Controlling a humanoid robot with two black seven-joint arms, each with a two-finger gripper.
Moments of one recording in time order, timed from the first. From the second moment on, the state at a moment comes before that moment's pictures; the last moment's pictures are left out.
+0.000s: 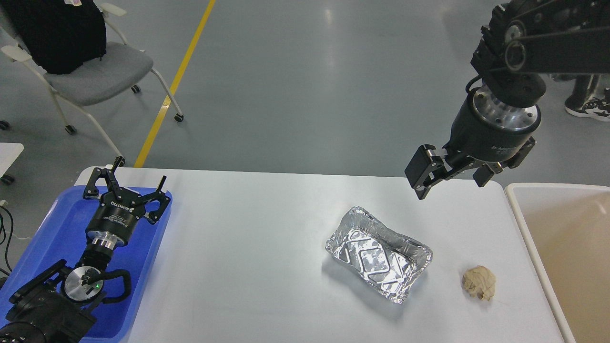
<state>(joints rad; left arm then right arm) -0.47 0.33 -0.95 -0.46 -0.12 -0.78 -0.36 2.48 -0.16 -1.27 1.48 -0.15 0.79 0.07</state>
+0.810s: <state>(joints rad) -0.47 0.33 -0.95 -0.46 -0.12 -0.78 -0.36 2.33 -0.16 -1.24 1.38 -0.13 0.79 0.07</state>
